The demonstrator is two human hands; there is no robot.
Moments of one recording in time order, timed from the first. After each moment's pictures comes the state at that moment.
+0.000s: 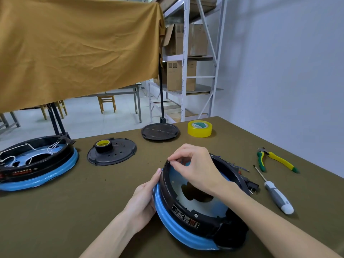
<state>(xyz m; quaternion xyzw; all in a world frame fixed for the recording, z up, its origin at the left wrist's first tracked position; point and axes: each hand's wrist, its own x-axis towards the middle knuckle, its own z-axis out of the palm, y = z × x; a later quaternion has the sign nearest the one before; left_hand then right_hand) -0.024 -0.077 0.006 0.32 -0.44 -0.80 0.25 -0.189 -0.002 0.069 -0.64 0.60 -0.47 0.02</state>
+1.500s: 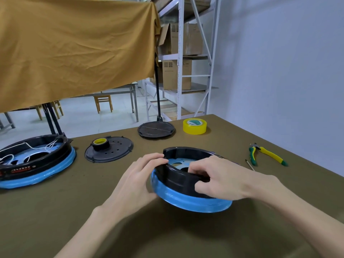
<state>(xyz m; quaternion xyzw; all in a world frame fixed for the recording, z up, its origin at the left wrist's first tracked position) 0.001 -0.087 0.024 0.12 -0.92 -0.08 0.36 -0.204 0.084 0.109 -0.71 0.67 -0.16 0.11</state>
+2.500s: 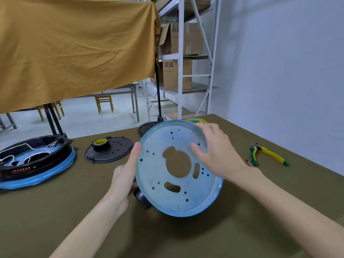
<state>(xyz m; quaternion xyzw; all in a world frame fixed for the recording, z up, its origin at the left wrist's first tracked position) -0.003 -0.076 0.055 0.42 -0.56 -0.63 0.33 -0.229 0.040 0.096 -0.58 0.73 -0.33 -0.10</state>
